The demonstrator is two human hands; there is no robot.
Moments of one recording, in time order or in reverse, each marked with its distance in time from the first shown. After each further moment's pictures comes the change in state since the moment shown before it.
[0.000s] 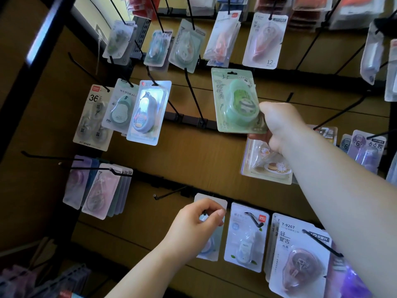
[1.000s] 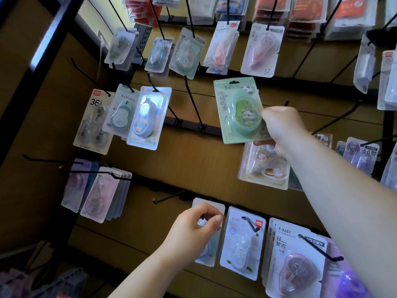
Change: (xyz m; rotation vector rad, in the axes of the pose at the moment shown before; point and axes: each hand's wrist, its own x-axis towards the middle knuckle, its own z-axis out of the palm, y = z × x) left_hand 0.000 -0.002 0.000 -0.018 0.015 -0.004; right_hand -0.007 -0.007 -0.011 -0.160 0.024 -0.126
